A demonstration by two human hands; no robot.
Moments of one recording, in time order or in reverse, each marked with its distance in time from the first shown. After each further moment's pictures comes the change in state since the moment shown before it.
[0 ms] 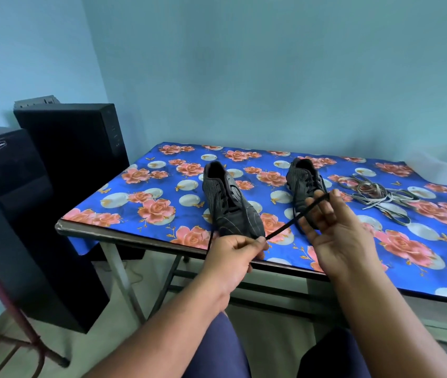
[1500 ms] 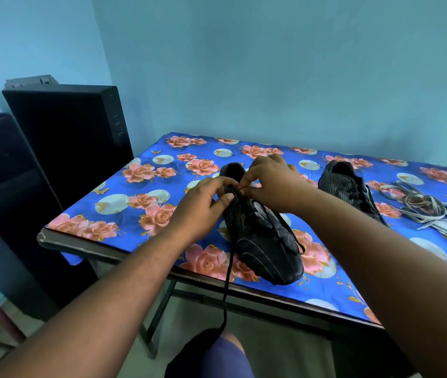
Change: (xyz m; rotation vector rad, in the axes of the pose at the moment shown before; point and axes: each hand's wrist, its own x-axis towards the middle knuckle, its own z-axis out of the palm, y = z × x) left_hand 0.169 0.003 -0.120 0.647 0.084 0.556; right_hand 0.138 0.067 0.134 -1.910 -0.692 -0.560
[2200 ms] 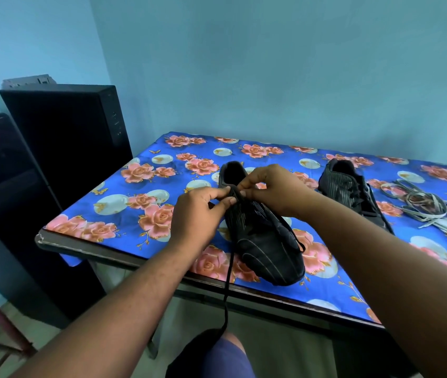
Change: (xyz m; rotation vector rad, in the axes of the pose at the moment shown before) left_hand -0.016 0.012 0.013 -0.097 0.308 -0.132; right_hand -0.005 0.013 0.010 0.404 -0.010 -0.012
